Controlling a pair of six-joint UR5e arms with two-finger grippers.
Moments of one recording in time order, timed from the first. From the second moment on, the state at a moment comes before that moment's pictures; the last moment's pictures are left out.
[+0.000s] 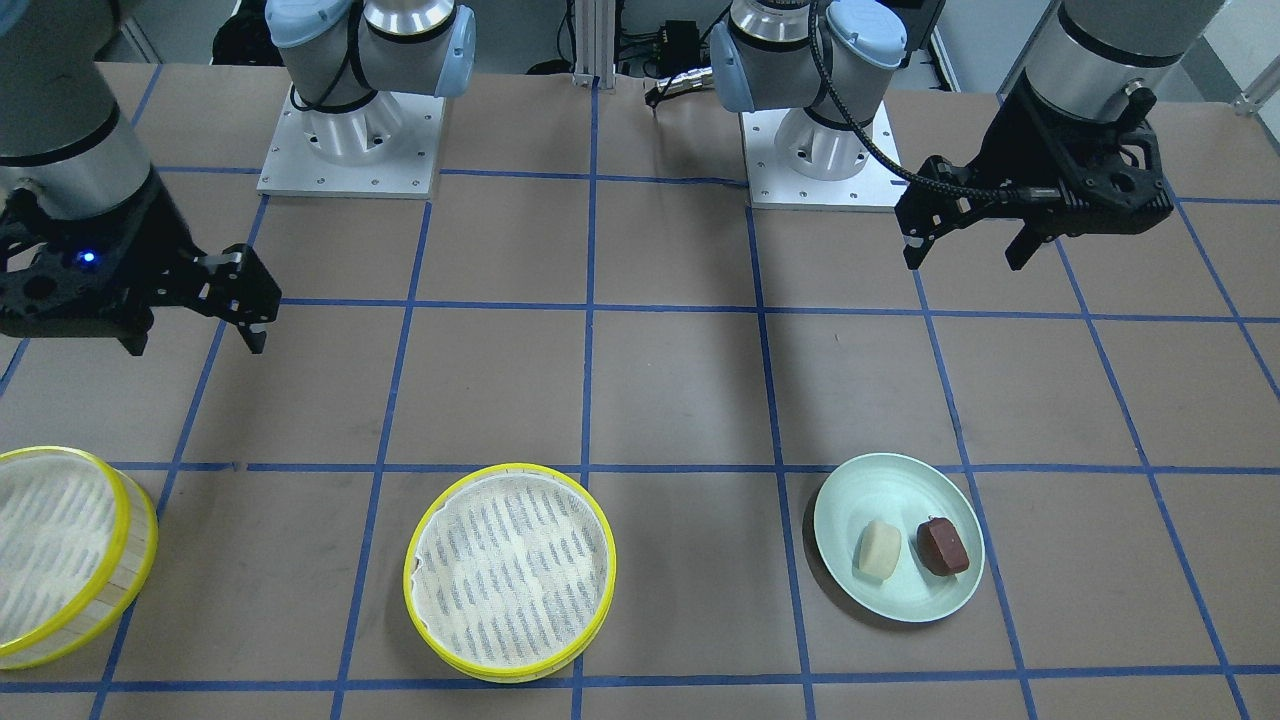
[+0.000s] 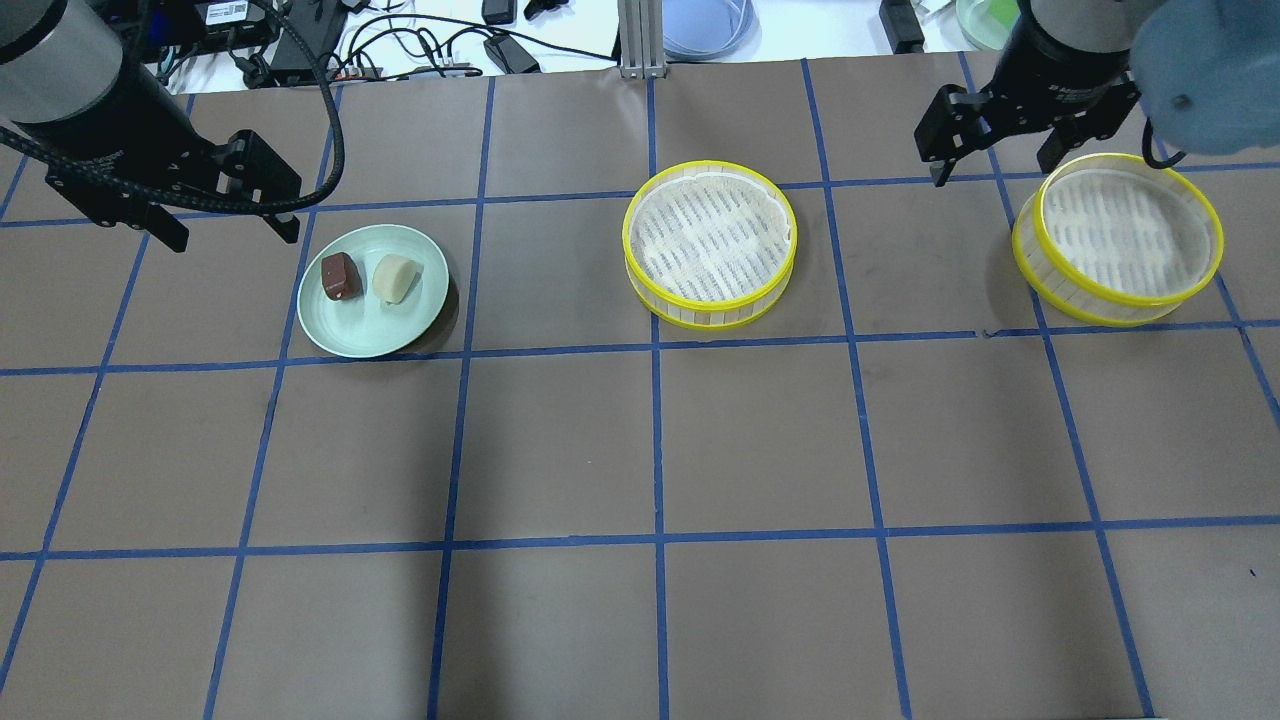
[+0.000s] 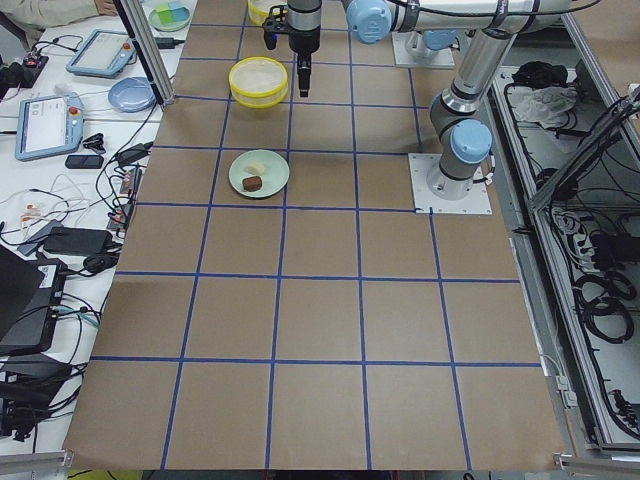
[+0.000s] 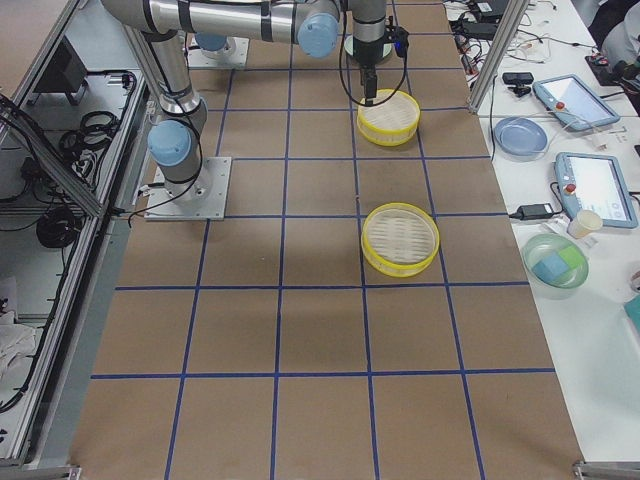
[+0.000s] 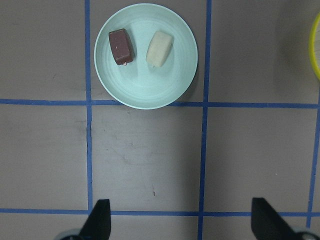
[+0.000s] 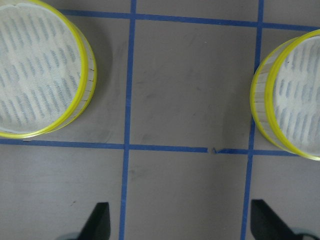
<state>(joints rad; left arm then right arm) -1.40 -1.52 -1.59 -1.55 1.56 0.14 1.44 -1.47 1.56 -1.76 -1.60 -0.20</state>
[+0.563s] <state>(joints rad) -1.39 -1.61 -1.59 -1.45 1.55 0.17 1.25 -1.34 1.52 -1.90 -1.59 -0.50</state>
